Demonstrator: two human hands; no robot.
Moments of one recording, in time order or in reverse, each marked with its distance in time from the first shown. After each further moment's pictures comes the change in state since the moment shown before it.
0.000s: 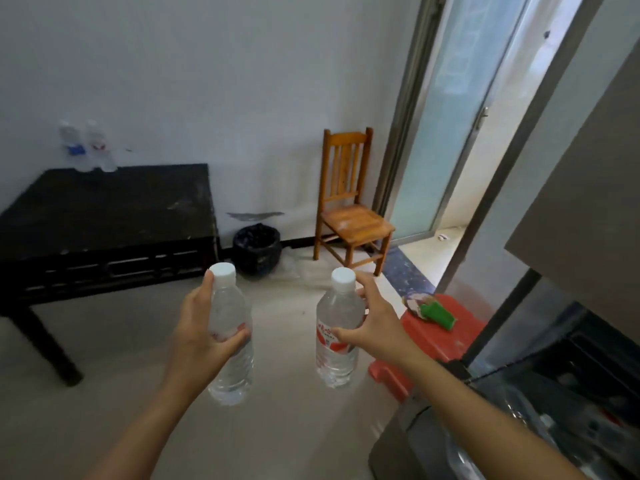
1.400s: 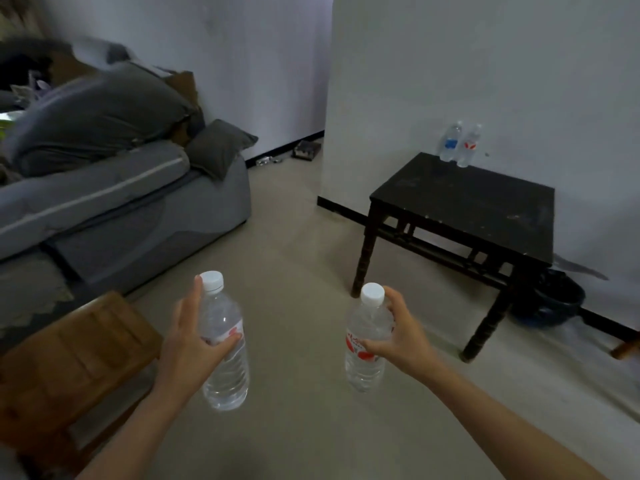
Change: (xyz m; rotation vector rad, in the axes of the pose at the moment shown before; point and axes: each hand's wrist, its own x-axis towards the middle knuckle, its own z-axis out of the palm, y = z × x) left_hand -0.329 -0.097 -0.431 0.485 0.647 -0.786; right_hand -0.108 -0.245 0.404 0.102 -0.740 -0.420
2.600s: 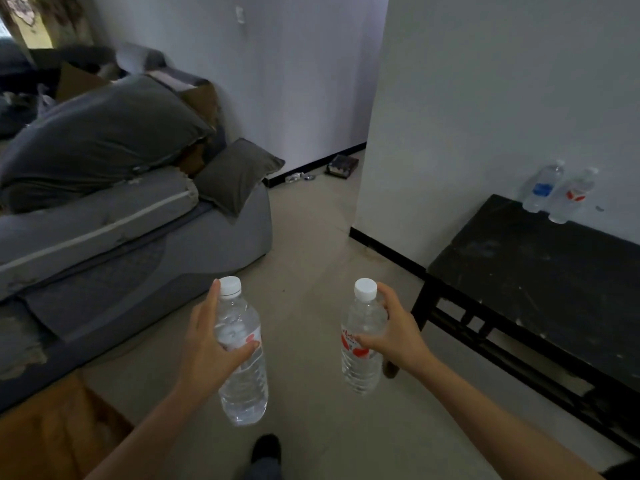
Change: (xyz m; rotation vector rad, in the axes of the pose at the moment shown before) left_hand 0.382 -0.017 0.152 -0.092 0.044 -0.050; right_hand 0.463 0.034 0.014 0.022 -0.090 -0.069
